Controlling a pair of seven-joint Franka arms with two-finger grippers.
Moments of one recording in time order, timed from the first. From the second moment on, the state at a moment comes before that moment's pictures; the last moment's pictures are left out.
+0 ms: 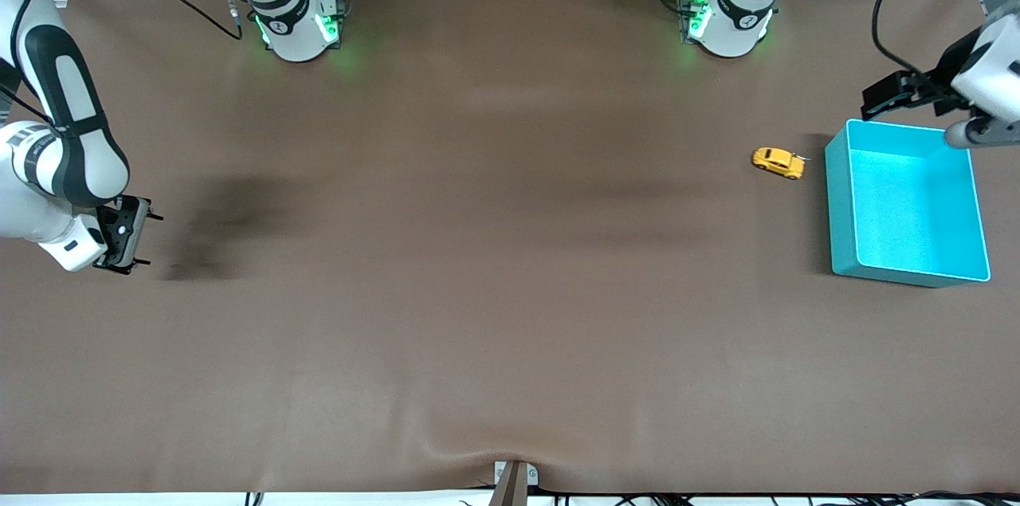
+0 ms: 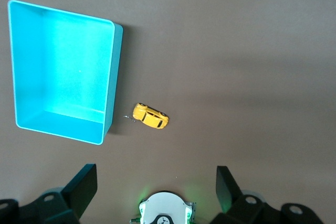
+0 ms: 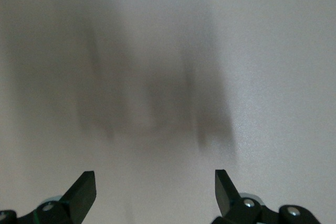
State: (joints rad) left arm 0.00 -0.02 -0.06 -1.62 0.03 1.42 -0.11; right arm -0.39 0.47 0.02 -1.93 0.01 2.27 -1.77
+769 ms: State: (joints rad) left arm 0.01 0.01 -0.06 -2.03 0.03 1.77 -0.62; right arm -0.27 0.44 0.07 -1.65 0.19 2.04 -1.21
